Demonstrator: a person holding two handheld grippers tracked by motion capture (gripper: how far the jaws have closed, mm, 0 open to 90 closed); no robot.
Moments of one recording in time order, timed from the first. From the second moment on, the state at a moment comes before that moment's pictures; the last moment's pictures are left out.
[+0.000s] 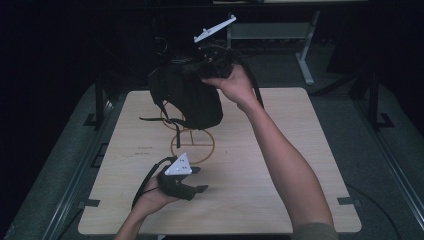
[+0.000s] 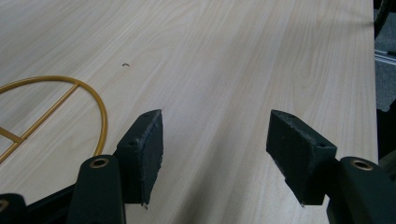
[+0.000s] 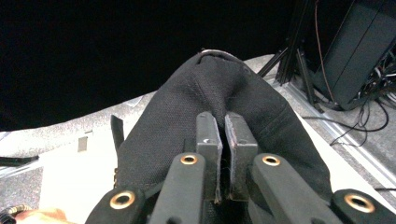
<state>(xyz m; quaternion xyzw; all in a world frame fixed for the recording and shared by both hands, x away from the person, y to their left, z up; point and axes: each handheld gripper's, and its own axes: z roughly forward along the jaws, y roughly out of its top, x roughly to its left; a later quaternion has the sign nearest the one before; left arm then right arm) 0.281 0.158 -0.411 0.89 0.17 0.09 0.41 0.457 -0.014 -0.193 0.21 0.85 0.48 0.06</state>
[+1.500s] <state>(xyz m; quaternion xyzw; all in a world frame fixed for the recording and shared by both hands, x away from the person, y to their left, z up) 0.279 0.156 -0.417 0.89 0.18 0.09 0.40 0.450 -0.056 -0.221 0.26 0.84 0.48 0.03</state>
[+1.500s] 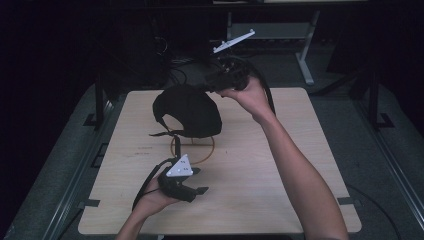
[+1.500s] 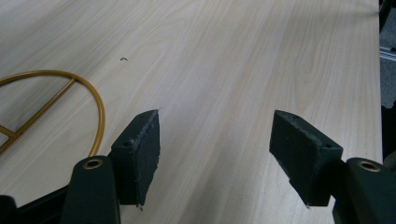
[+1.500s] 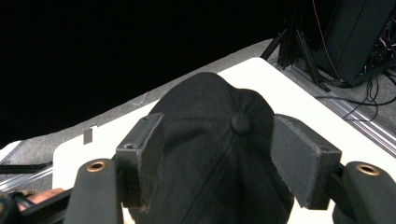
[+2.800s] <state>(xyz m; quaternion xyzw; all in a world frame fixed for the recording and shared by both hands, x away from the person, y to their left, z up) 0.281 0.154 -0.418 0.89 0.18 0.09 0.40 0.424 -0.144 -0.238 0.30 0.82 0.49 0.04</state>
